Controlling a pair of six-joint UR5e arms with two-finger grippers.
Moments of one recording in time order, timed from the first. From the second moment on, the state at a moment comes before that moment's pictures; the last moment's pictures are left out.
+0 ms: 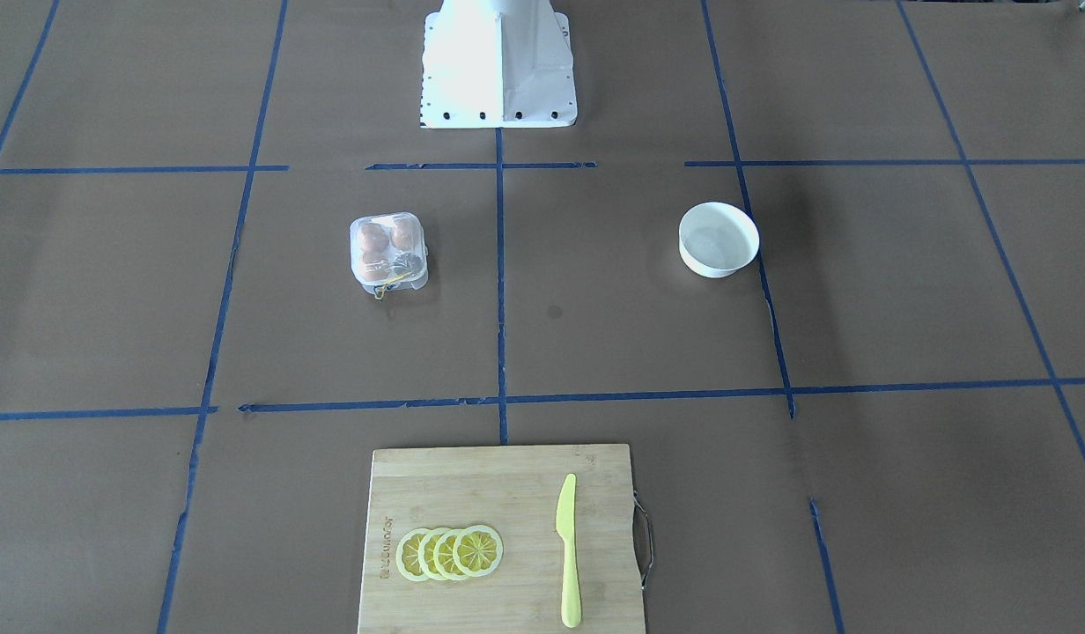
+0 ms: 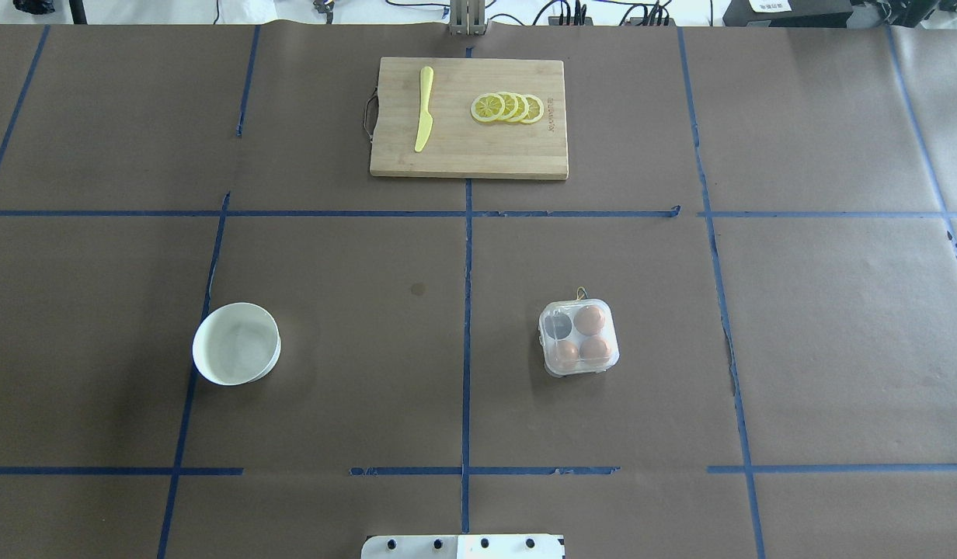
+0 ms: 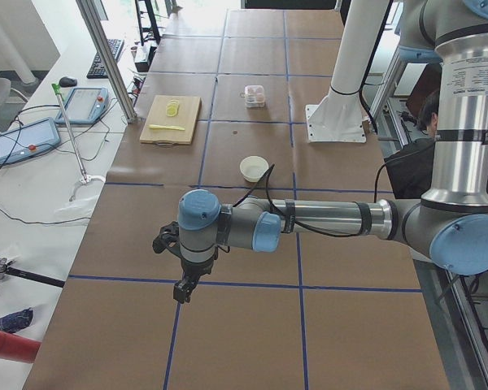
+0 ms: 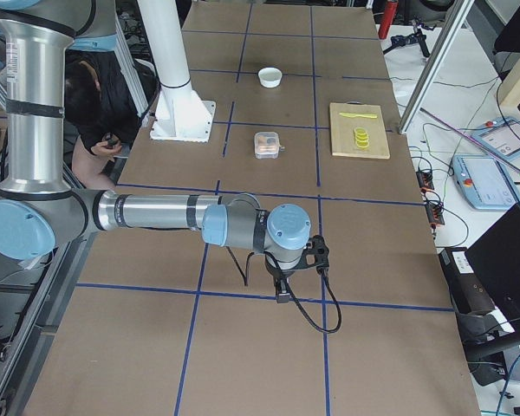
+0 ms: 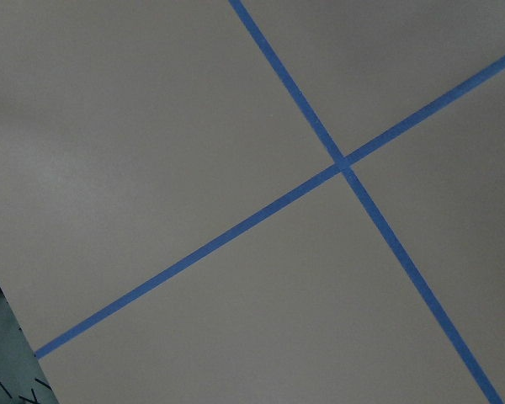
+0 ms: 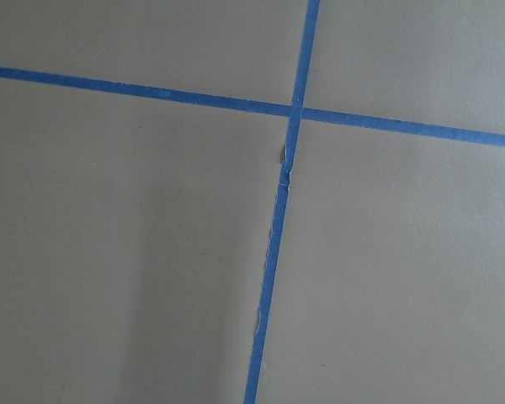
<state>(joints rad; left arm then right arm) -1.59 -1.55 -1.61 -1.70 -2.22 0.33 1.62 -1.67 1.71 -1.69 2.42 -0.23</state>
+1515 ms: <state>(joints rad) -1.58 -1.54 -1.62 -1.70 -2.38 -0.07 1.63 -1.67 1.69 -1.69 2.41 -0.21</state>
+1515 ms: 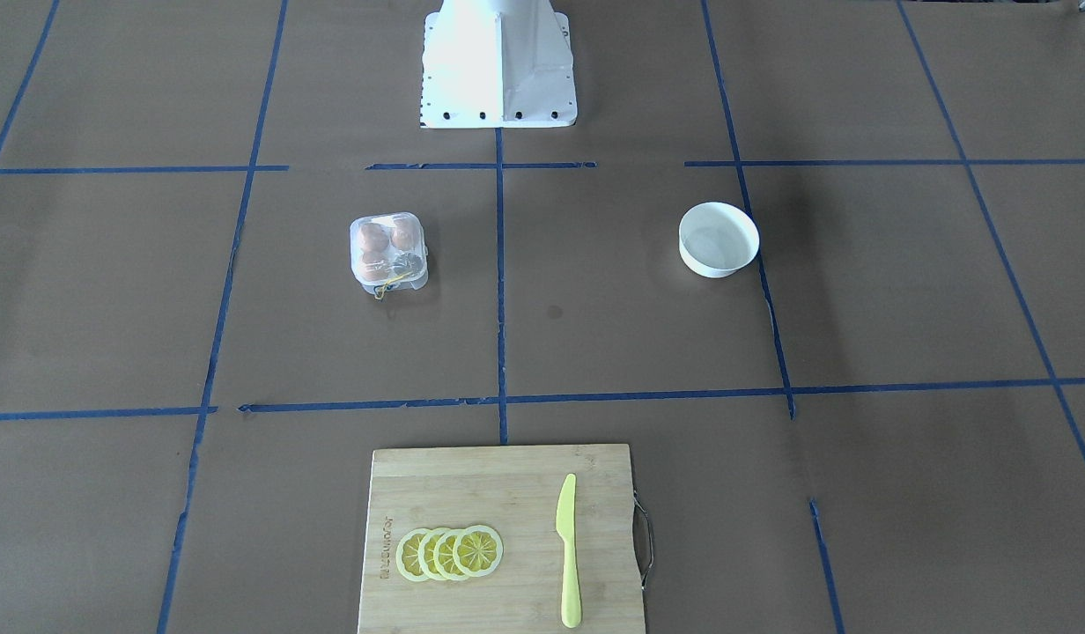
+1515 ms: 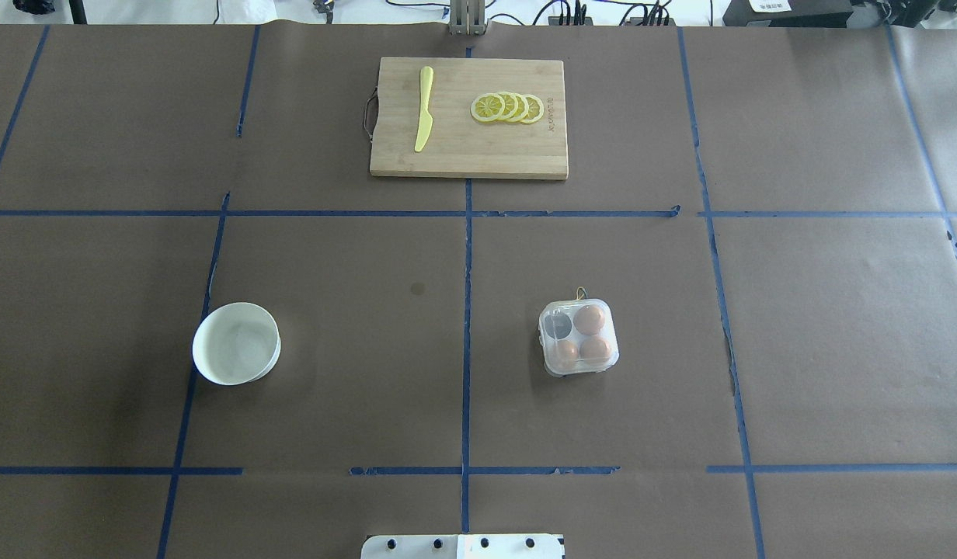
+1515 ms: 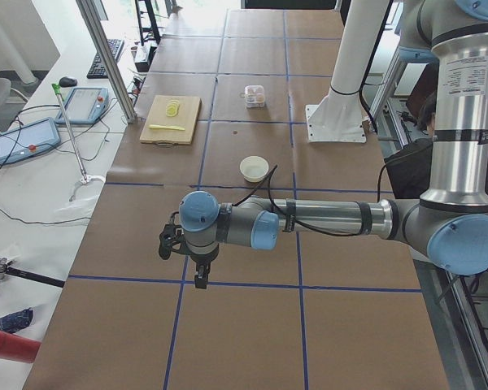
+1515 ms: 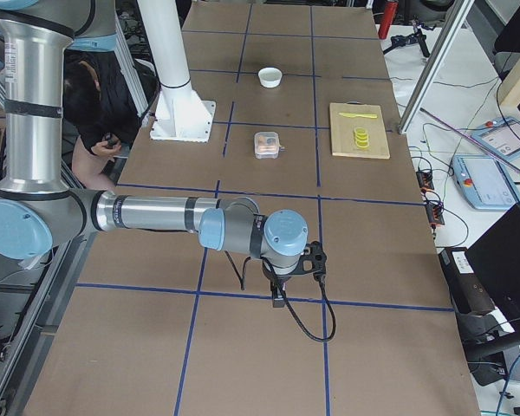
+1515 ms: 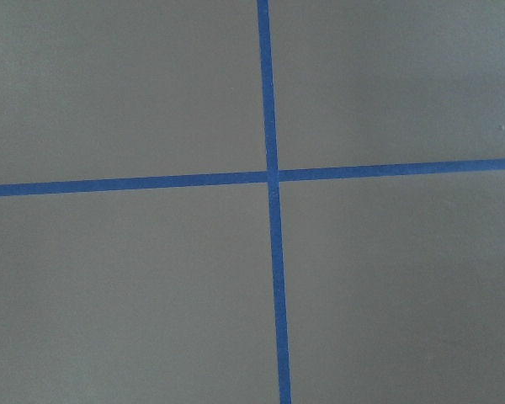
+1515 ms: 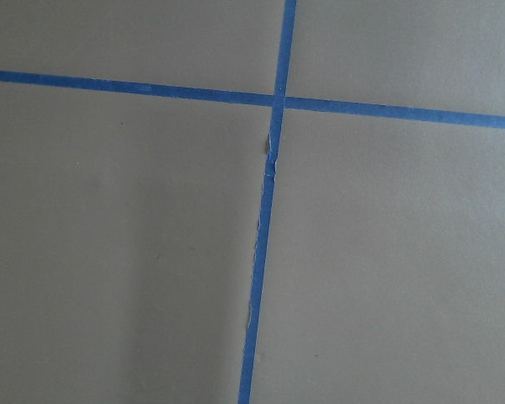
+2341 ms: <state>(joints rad) -1.62 -1.53 -1.67 -1.70 -2.38 -0.14 1.64 -1.67 1.70 -1.69 2.42 -0.20</state>
